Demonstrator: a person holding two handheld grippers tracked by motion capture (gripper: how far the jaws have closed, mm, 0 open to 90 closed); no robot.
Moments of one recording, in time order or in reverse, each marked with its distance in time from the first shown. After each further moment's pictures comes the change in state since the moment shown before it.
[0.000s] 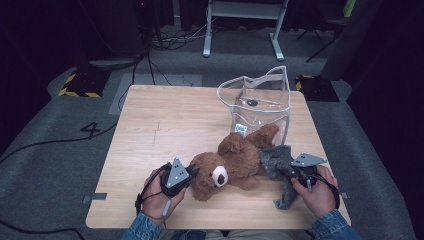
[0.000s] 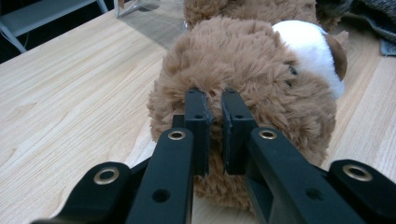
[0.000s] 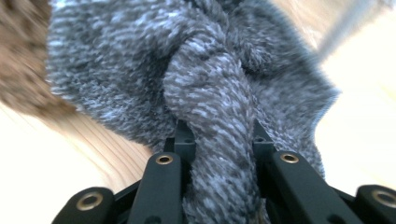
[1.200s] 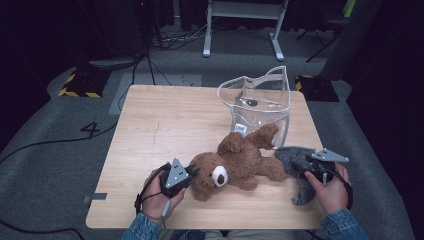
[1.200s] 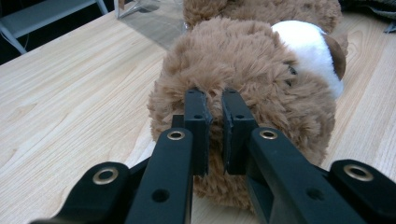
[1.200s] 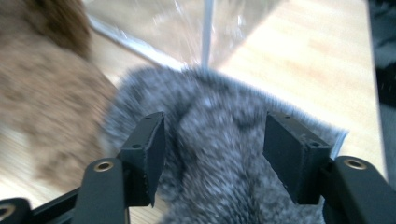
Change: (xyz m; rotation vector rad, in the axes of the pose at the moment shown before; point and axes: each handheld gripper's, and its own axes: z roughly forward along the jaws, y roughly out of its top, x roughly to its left) left arm 0.000 -0.001 -0.001 -0.009 -0.003 0.001; right arm -0.041 -0.020 -0.009 -0.117 -0.151 0.190
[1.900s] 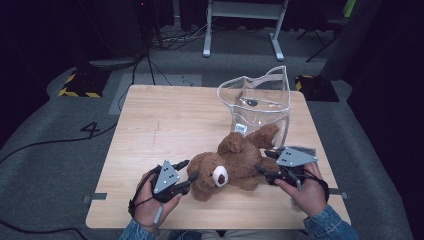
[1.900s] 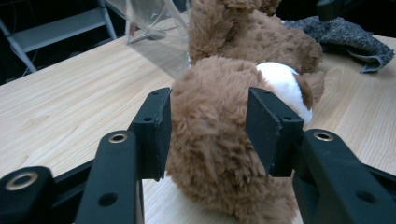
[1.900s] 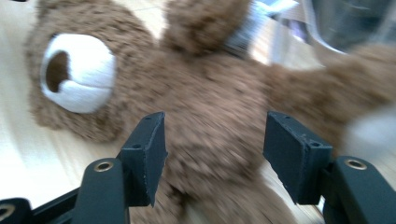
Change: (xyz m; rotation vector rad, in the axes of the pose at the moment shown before) left arm -0.002 0.001 -0.029 -0.106 0.017 -0.063; right arm 0.107 0.068 -0.014 -0.151 0.343 -0.353
